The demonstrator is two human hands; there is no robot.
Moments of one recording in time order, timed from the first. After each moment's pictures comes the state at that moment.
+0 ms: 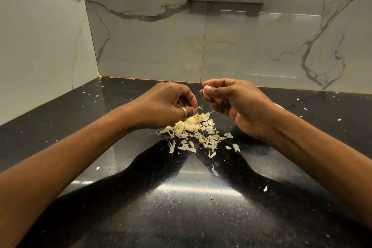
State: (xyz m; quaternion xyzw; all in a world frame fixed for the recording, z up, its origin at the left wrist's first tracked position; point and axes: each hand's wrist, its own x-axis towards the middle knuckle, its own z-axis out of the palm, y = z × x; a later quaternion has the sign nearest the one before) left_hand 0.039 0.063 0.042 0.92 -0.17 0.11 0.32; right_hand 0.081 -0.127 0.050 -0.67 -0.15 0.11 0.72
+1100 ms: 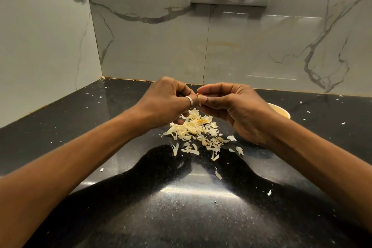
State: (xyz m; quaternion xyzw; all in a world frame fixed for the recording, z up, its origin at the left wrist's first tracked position) left_hand 0.033 0.053 0.044 0.86 -0.09 0.17 0.47; right_hand 0.076 -0.119 0.046 -0.64 -0.20 0.13 0.73
